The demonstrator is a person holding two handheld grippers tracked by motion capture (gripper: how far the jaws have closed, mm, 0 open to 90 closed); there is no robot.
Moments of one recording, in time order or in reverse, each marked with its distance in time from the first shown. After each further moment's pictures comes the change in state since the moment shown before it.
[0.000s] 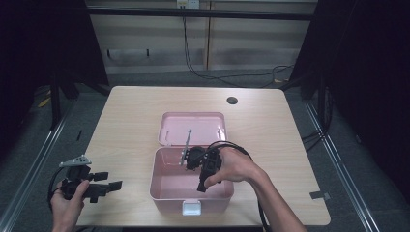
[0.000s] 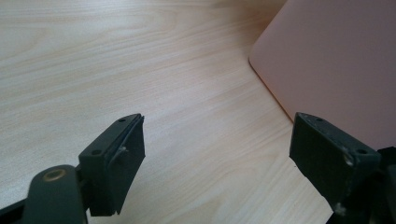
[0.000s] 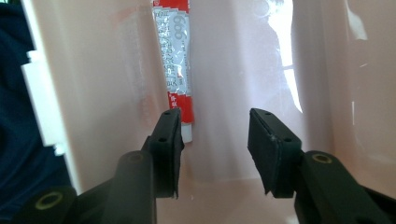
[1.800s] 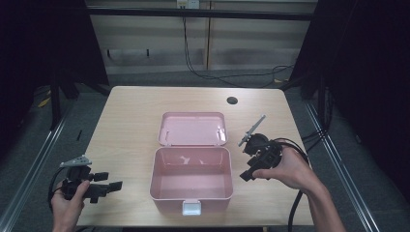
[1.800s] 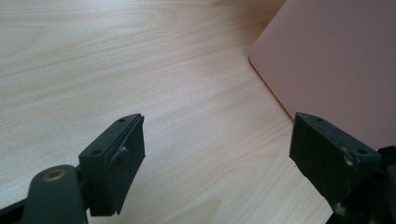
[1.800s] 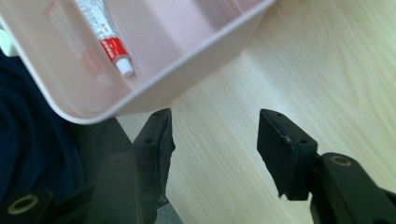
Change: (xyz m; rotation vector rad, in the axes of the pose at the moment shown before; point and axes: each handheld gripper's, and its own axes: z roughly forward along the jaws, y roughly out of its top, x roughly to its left) left arm 0.000 0.000 0.000 0.005 0.004 0.001; right arm -0.009 -0.127 -0.057 -0.182 -0.145 0.392
